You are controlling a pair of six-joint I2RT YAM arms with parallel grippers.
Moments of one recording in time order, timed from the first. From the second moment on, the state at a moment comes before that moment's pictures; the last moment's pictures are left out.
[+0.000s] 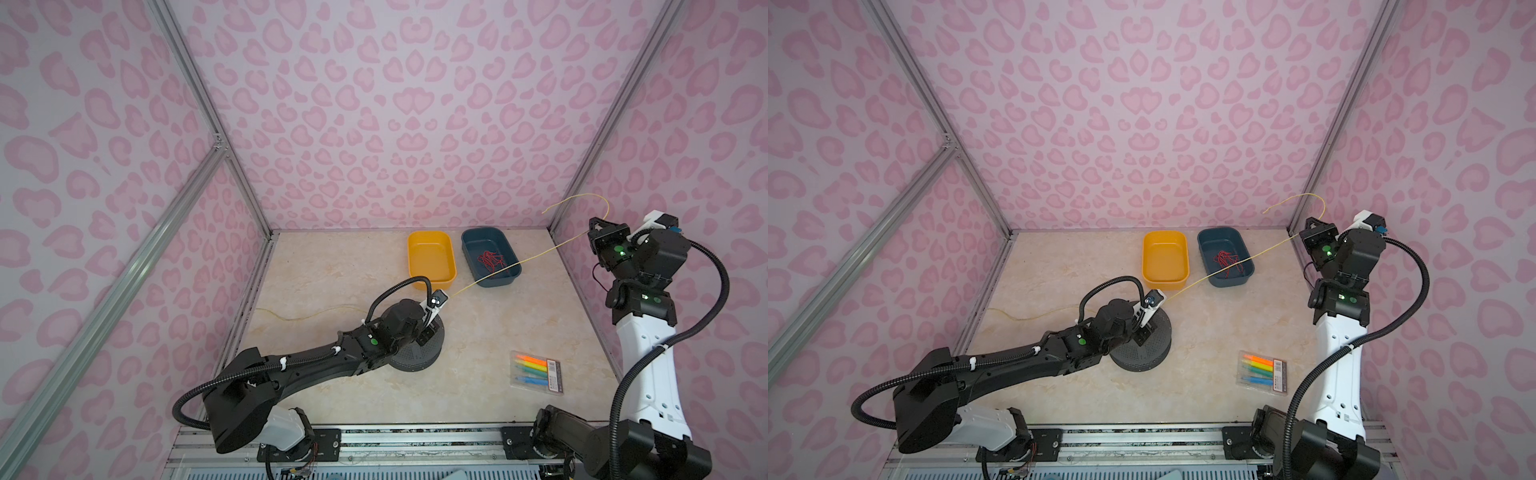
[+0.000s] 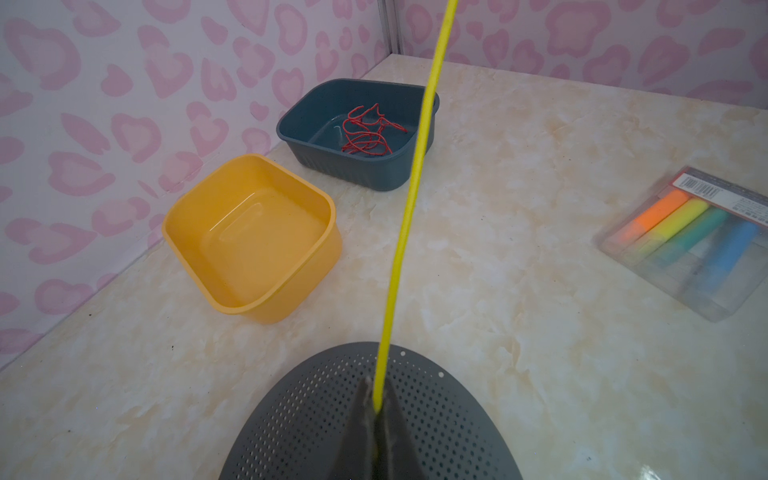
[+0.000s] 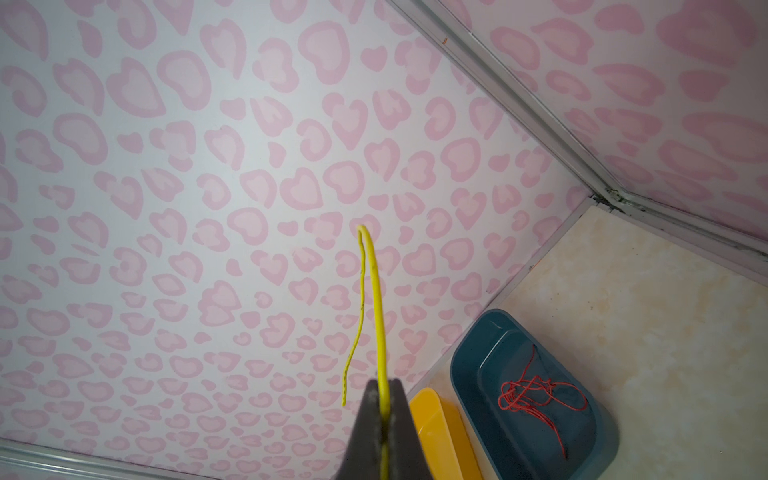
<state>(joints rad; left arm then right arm) -0.98 1.44 0.87 0.10 -0.23 0.12 -0.42 1.15 1.19 -0.12 -0.38 0.98</state>
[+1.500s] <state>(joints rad) -1.03 1.52 1.50 -0.19 -0.16 0.29 -0.10 0.93 1.04 -0.17 -0.15 0.85</state>
